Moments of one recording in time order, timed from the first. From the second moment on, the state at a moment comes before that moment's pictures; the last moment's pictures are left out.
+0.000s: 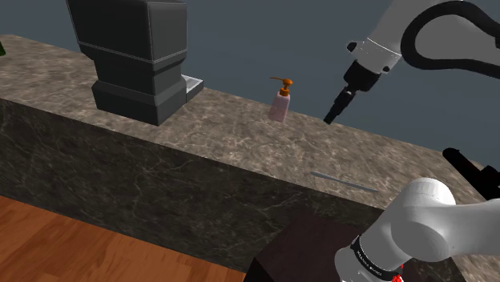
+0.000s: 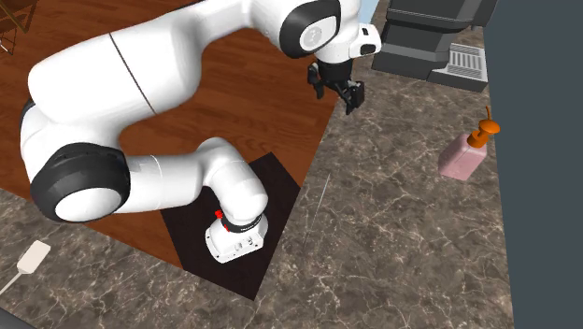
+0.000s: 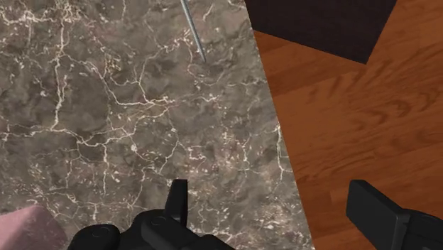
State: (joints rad) arm 0.03 -0.92 -0.06 -2.48 -0.03 1.74 -0.26
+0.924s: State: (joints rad) arm -0.03 -1.07 -0.32 -2.86 -0.25 1.85 -0.64
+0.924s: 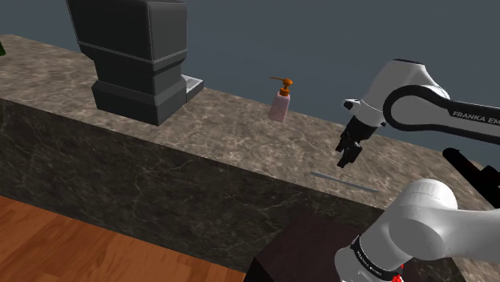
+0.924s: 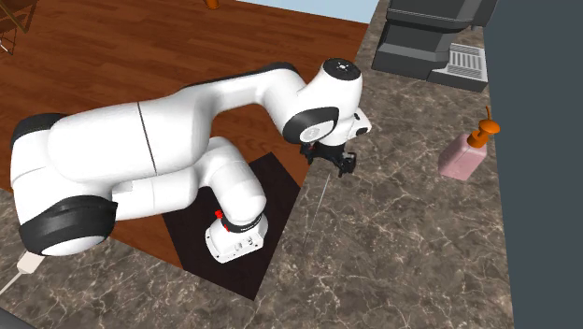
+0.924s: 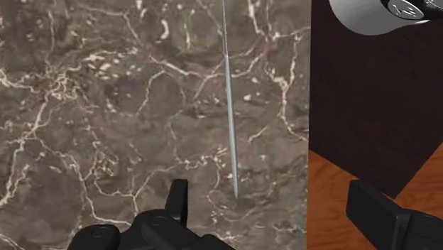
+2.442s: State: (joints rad) arm -0.11 -1.00 -0.49 -3.04 -0.44 2.05 -0.80
